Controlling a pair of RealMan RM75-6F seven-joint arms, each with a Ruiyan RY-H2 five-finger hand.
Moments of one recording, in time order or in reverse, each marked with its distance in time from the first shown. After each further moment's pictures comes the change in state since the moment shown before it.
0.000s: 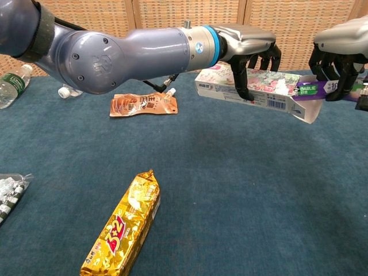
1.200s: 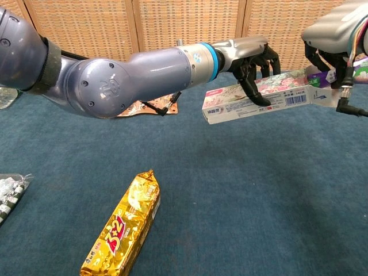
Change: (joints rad) left arm 0.057 -0.088 -0.063 0.034 -0.032 0.024 -0.273; right arm 0.126 -0.076 -0.057 -0.002 0.065 0.191 -0.324
